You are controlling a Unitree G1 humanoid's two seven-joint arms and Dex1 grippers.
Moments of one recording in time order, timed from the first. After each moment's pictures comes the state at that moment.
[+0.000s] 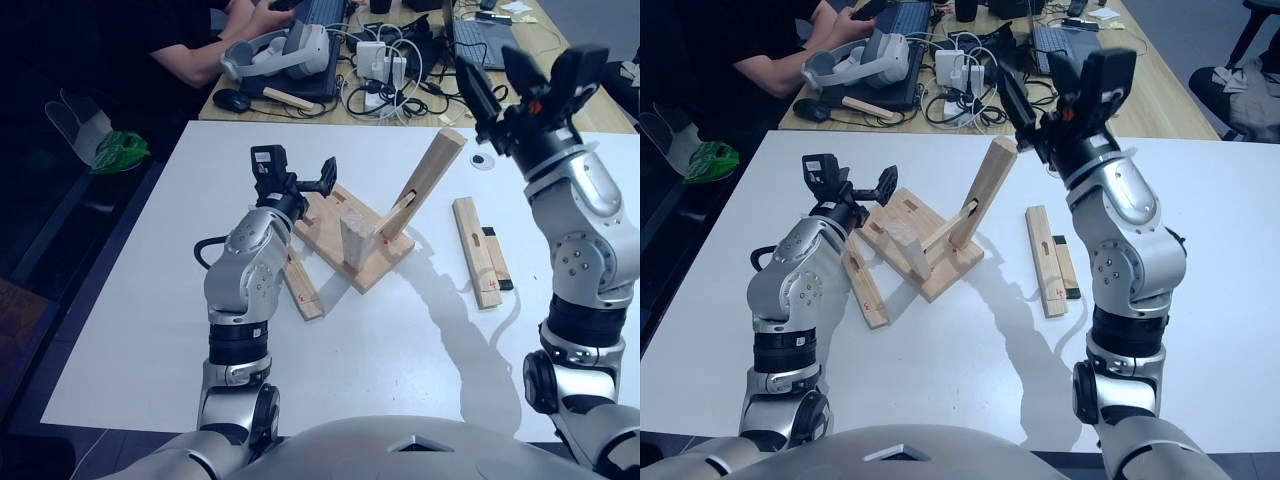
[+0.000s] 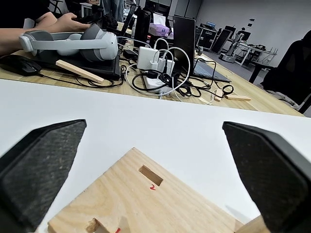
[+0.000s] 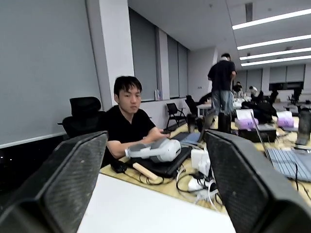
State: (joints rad) left arm -0.33 0.07 0.09 -0.17 -0.30 0.59 -0.06; right arm -0.56 -0.29 -0.11 -0.39 0.54 0.57 0.21
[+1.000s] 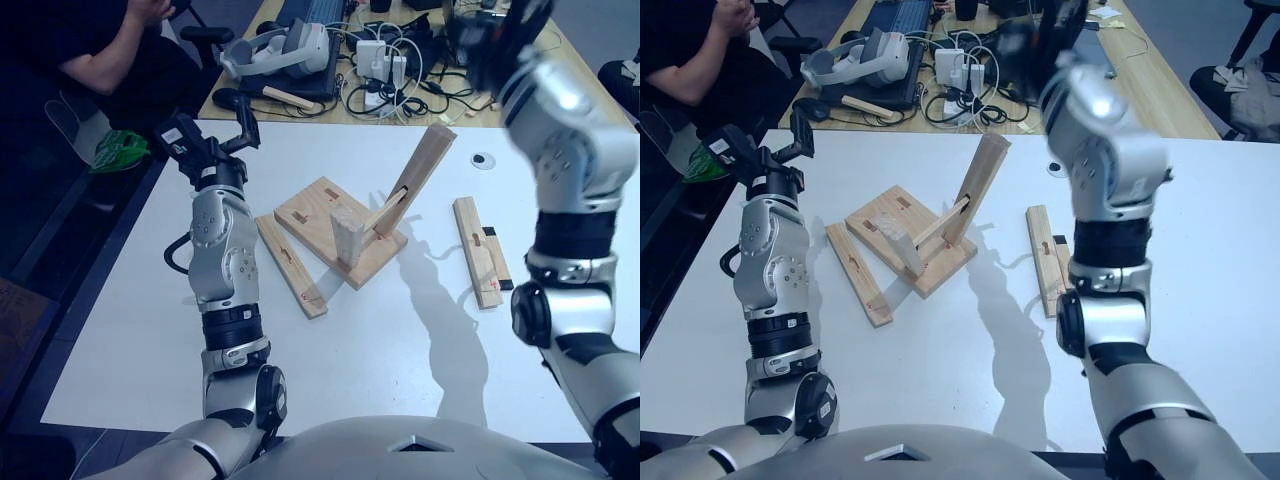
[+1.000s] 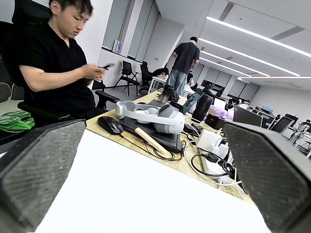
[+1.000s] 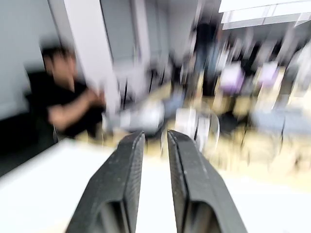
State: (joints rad) left arm -0.41 0.04 0.28 -0.06 -0.28 0.24 0.12; right arm -0.79 -0.26 -0.02 0.05 0.41 0.84 0.12
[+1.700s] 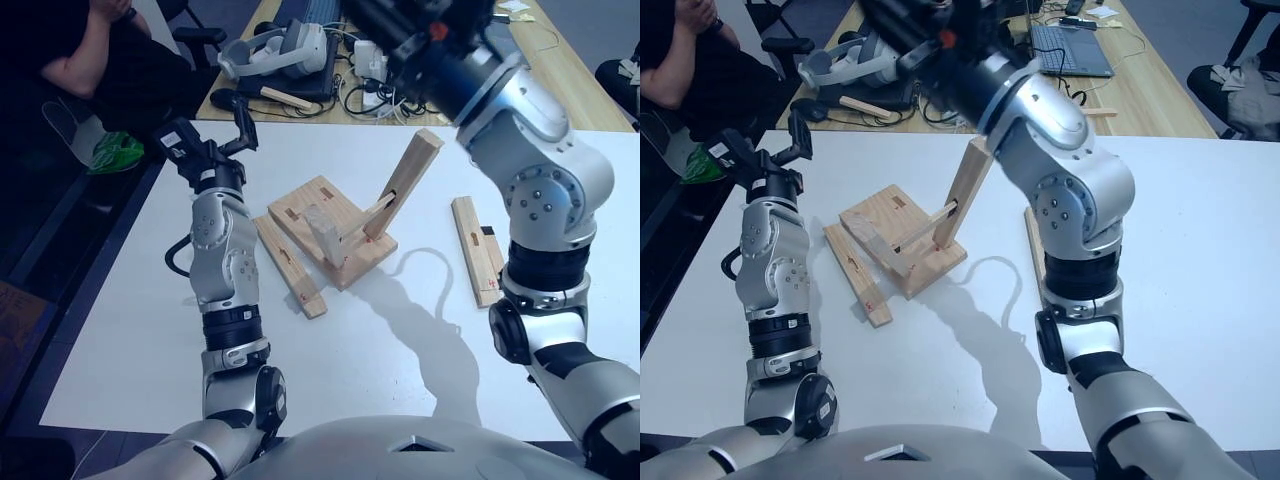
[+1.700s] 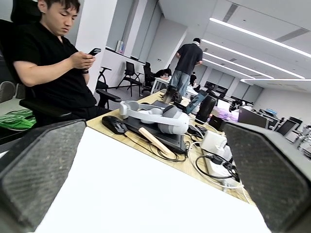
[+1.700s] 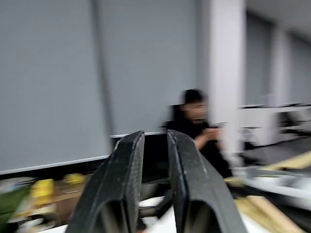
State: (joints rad) left arm -0.41 0.04 0.31 -0.01 -0.28 0.19 0.12; right arm -0.84 -0.10 0.03 -0.29 0.79 0.80 0.41
